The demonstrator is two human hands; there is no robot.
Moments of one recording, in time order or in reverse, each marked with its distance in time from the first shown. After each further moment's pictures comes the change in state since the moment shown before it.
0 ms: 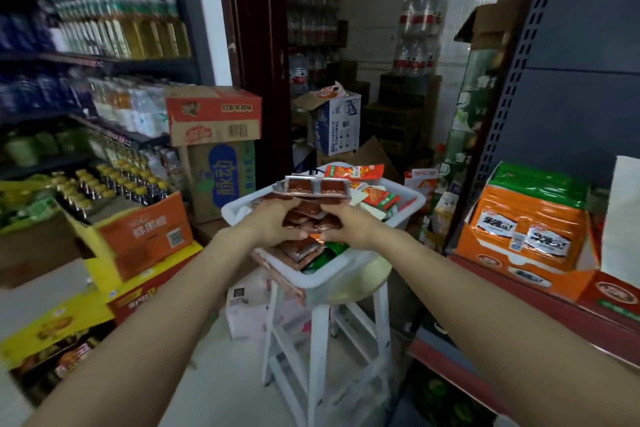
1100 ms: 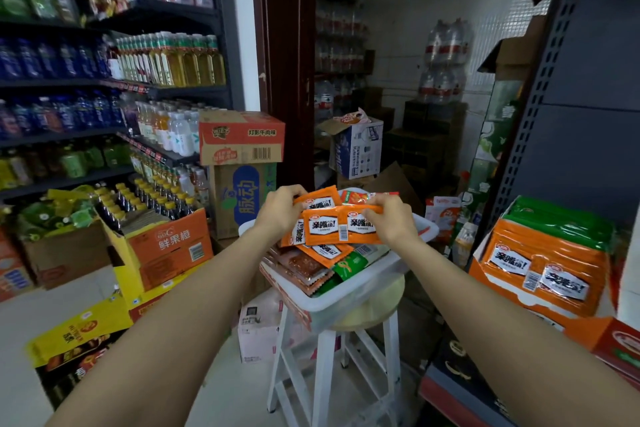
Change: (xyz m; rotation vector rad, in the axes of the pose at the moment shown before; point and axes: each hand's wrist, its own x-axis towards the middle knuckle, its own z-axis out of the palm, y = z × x) left_hand 0.018 0.012 -0.026 -0.298 0.420 -0.209; right_hand -0.011 0.000 -0.046 0.213 0.455 0.271
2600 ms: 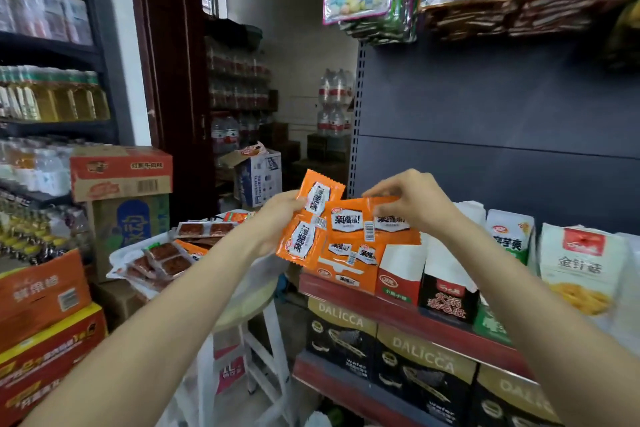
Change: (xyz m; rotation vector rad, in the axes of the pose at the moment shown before) left_hand -0.110 0.240 0.053 -0.955 -0.495 -0.076; right_hand -0.166 0.045 -0.276 -0.307 0.100 -0.086
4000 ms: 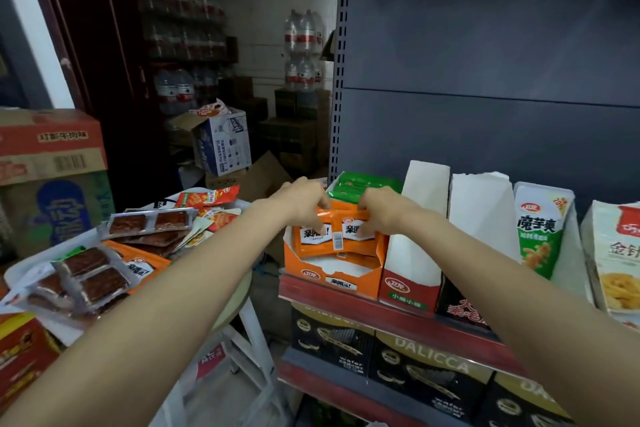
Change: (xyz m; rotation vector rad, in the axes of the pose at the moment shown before) left_hand 0.146 -0.045 0.016 1.415 -0.281 0.271; right_hand 0.098 0.073 0.102 -0.421 -0.373 0.187
